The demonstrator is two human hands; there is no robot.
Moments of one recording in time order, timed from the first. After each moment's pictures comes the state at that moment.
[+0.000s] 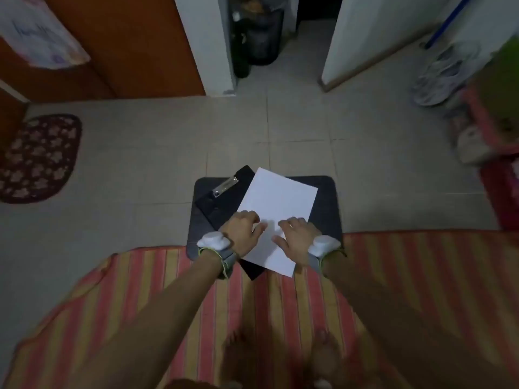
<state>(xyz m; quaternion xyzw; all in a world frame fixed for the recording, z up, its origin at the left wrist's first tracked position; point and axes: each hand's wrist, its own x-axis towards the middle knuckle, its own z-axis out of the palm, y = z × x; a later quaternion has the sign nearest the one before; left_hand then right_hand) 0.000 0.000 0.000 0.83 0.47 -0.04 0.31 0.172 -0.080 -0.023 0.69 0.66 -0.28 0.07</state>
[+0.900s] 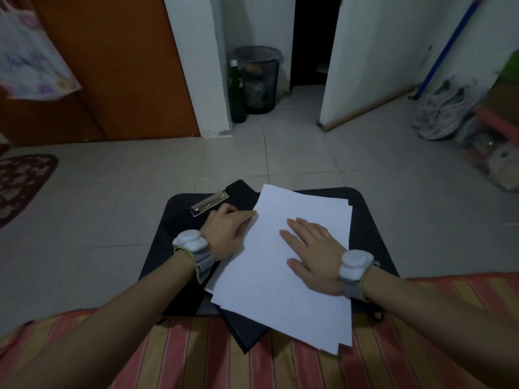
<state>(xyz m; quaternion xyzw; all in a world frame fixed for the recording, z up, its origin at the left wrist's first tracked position) -0.002 0.088 -0.184 0.91 0.35 0.14 0.17 0.211 -0.054 -0.193 0.63 0.77 -0.07 -0.01</state>
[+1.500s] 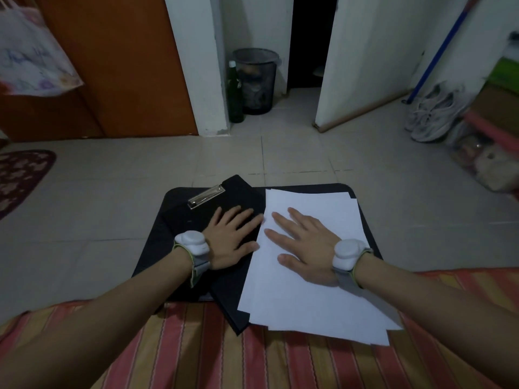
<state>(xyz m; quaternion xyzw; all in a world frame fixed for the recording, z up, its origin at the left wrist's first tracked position) -0.006 0.064 -0.201 0.95 0.32 -0.03 0.05 0.215 -0.061 -0.181 0.59 0.81 -0.06 0.03</state>
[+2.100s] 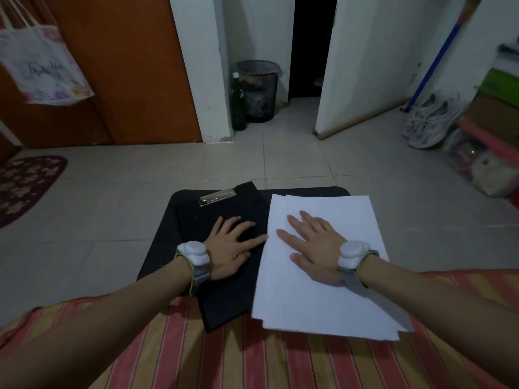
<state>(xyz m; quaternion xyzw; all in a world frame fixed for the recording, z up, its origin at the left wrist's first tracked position) -0.021 0.039 -0.201 0.96 0.28 -0.03 0.01 0.229 -0.078 -0.182 0.62 0.78 -0.05 0.05</state>
